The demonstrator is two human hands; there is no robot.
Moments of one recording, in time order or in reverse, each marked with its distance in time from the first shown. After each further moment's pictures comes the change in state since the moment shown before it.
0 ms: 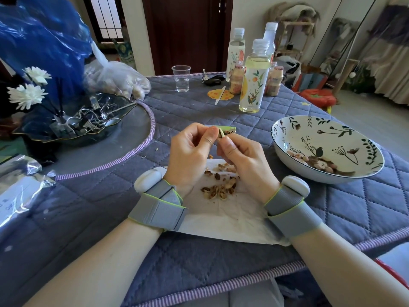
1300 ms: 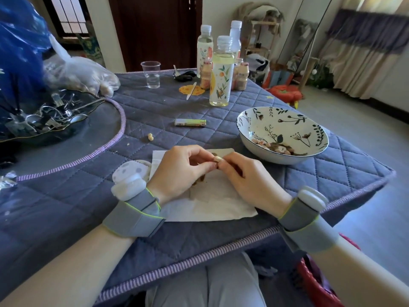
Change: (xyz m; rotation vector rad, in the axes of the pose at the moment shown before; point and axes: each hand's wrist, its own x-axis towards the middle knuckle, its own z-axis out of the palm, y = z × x) left_hand -0.027 -0.013 0.007 0.357 -0.422 -0.101; right_hand -0.063 -0.007 -0.048 -0.574 -0.052 0.124
